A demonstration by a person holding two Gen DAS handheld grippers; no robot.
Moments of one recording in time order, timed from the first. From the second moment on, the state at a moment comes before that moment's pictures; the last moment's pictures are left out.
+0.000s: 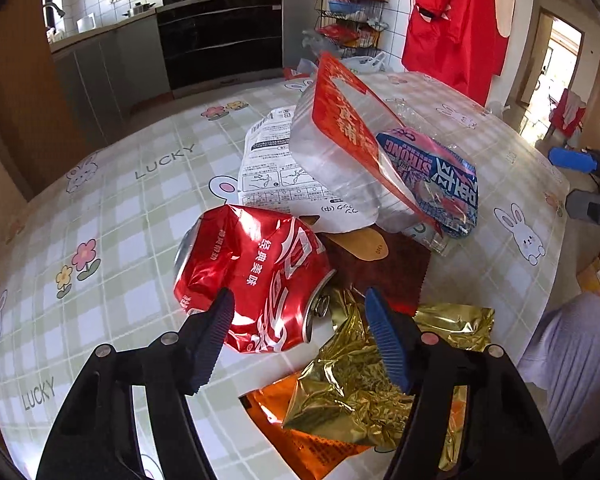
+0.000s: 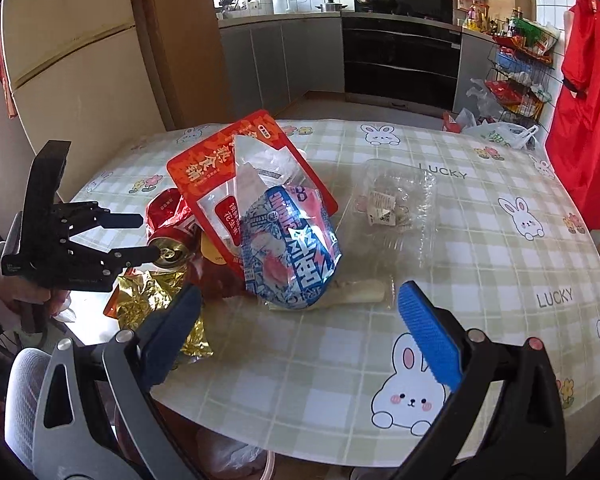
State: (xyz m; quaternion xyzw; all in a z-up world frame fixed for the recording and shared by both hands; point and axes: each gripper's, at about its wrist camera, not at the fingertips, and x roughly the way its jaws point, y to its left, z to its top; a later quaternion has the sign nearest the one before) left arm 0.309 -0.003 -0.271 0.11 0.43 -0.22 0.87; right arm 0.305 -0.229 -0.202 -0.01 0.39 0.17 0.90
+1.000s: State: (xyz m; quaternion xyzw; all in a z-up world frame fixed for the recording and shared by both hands) left arm 0.264 0.088 -0.225 -0.02 0.36 -0.15 0.92; right arm 0.304 -0.132 -0.292 0.04 0.50 0.28 0.82
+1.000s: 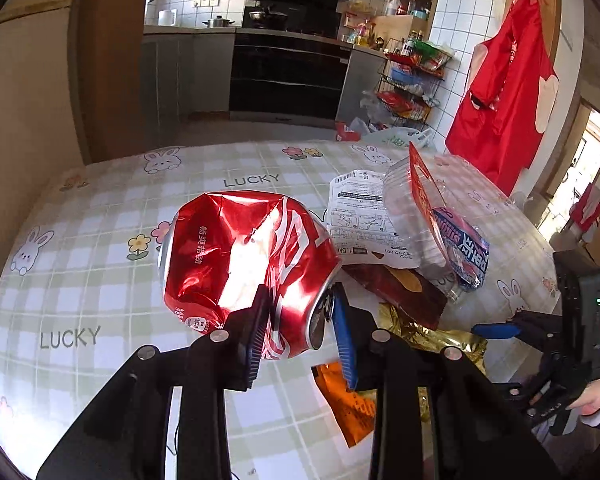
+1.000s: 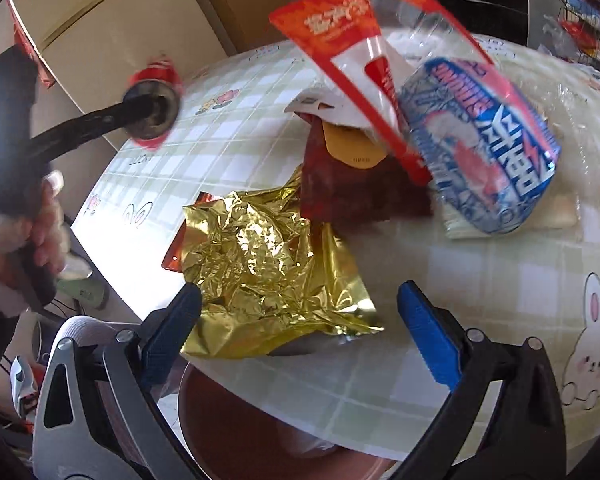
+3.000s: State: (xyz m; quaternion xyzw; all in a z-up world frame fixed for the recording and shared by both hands) left arm 0.144 0.152 -0.231 -0.17 0.34 -0.10 0.92; right arm 0.271 -0.072 -0.289 -0.17 0.49 0.27 0.81
